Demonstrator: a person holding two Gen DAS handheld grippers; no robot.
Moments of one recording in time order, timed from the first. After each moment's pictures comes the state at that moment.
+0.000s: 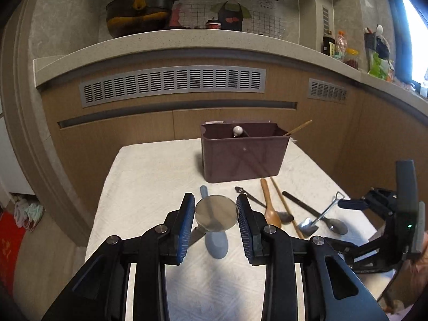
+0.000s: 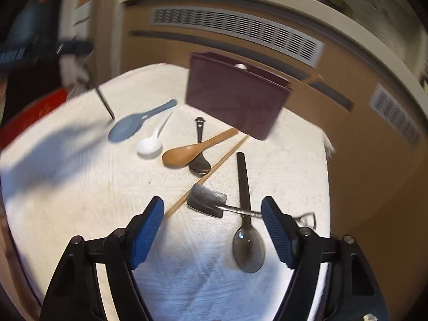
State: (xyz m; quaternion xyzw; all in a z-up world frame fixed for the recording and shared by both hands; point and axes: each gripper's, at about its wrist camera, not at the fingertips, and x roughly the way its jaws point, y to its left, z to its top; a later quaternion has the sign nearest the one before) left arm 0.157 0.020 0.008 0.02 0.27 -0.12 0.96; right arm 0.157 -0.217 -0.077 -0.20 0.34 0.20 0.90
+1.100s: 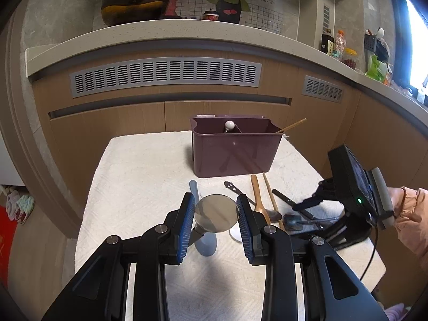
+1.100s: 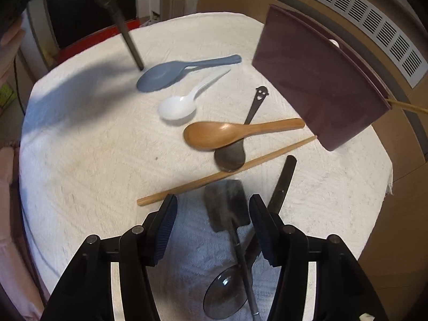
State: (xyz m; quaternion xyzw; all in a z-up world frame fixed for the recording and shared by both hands) left arm 0.164 0.017 0.009 0.00 0.30 -0.14 0.95; right arm 0.230 -0.198 -0.100 -0.29 0.45 0.37 0.76
